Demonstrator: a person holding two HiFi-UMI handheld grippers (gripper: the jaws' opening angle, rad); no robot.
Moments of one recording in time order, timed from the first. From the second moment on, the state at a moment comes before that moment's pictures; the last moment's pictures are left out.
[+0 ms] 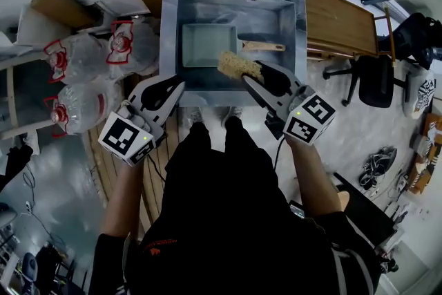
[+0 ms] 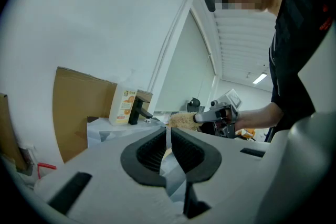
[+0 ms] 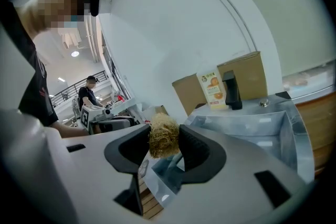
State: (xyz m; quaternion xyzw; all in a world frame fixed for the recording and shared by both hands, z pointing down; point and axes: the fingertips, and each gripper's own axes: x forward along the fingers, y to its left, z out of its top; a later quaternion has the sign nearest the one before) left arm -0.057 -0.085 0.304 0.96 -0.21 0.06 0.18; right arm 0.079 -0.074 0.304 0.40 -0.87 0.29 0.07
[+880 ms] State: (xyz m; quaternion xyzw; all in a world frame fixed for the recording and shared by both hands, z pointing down) left arm -0.033 -0.123 0.369 0.93 -0.29 0.07 0.23; right arm 0.079 -0.164 0.390 0.32 -0.89 0.25 0.19
